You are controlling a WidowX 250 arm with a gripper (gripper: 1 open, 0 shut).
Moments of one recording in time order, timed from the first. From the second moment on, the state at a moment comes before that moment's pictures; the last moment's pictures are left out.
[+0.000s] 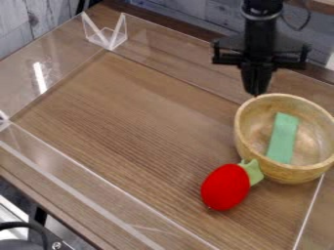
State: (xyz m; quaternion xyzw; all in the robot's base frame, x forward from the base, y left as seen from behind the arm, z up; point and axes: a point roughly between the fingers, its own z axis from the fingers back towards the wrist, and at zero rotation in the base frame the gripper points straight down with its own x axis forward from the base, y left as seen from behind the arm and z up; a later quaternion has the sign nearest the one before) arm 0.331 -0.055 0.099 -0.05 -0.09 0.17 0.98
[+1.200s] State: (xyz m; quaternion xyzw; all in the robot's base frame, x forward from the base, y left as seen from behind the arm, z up) arm 0.345 -0.086 0.064 -0.01 -0.06 0.25 0.97
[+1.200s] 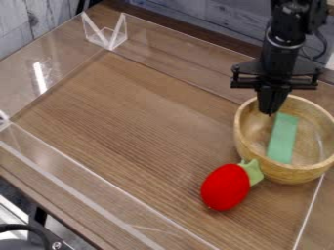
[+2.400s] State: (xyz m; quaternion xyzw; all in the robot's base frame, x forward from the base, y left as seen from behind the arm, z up) arm 0.338 -0.058 0.068 -0.03 -0.06 0.31 0.95
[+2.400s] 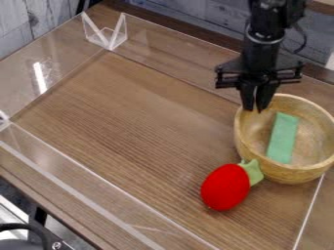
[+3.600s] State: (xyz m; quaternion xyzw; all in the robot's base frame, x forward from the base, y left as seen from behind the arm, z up) arm 0.338 -0.039 0.072 -0.04 -0.04 0.39 0.92
